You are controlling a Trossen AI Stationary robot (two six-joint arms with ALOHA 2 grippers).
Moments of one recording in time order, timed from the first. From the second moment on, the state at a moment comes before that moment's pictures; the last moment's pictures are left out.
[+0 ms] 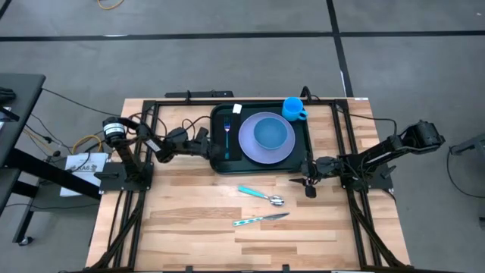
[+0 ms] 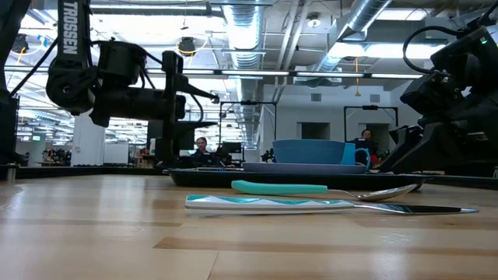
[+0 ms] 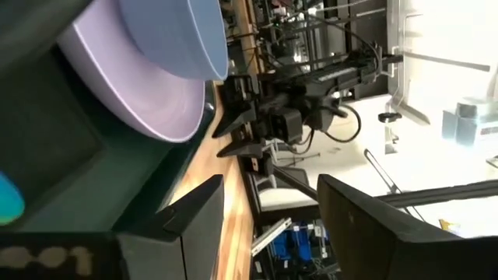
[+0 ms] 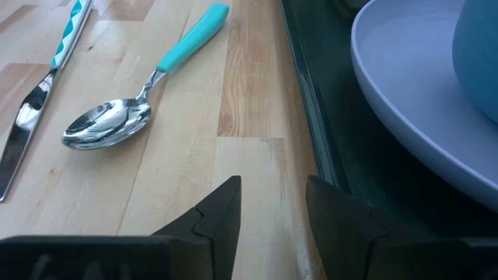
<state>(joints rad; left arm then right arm) 0.38 1.75 0.29 1.45 0.42 -1.32 0.13 1.19 0.01 0.62 0.09 -0.01</state>
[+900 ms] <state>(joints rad) 0.35 1.75 0.29 1.21 0.23 -1.56 0.13 1.19 0.01 0.62 0.09 -0.01</state>
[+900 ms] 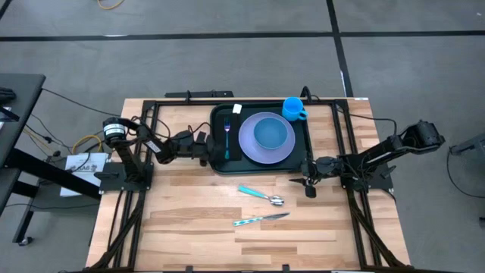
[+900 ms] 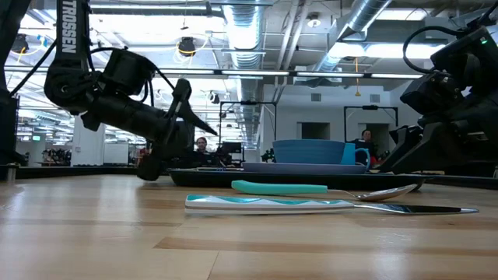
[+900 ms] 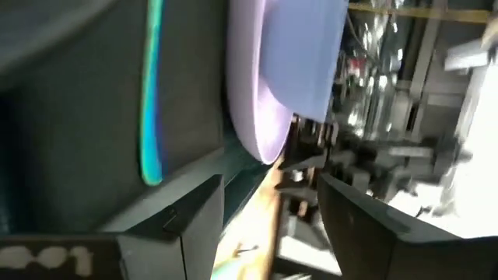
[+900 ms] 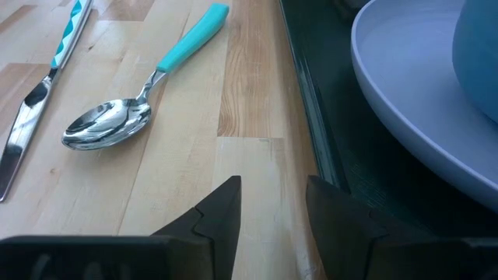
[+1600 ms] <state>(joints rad) 0.29 1.75 0.42 1.45 0.74 -0.97 0.12 1.15 0.01 0.63 -0.31 0.01</state>
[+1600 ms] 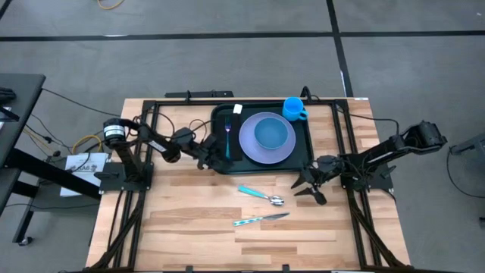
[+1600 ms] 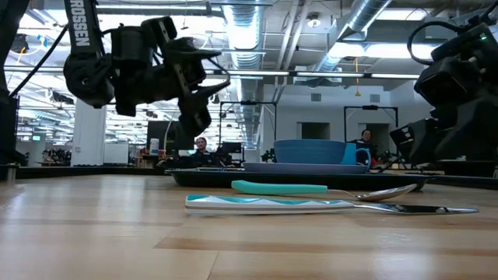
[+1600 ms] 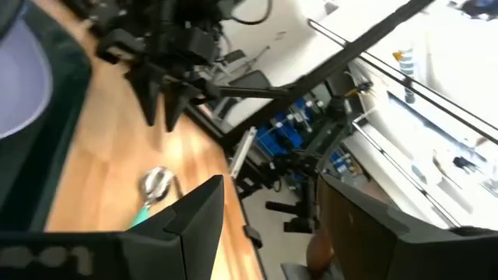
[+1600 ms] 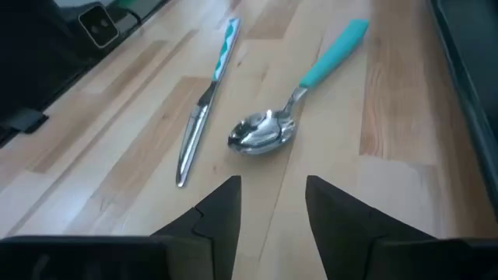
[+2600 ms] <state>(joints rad) 0.21 1.75 0.56 1.42 0.98 -1.06 0.12 1.15 0.01 0.63 -0.20 -0.09</state>
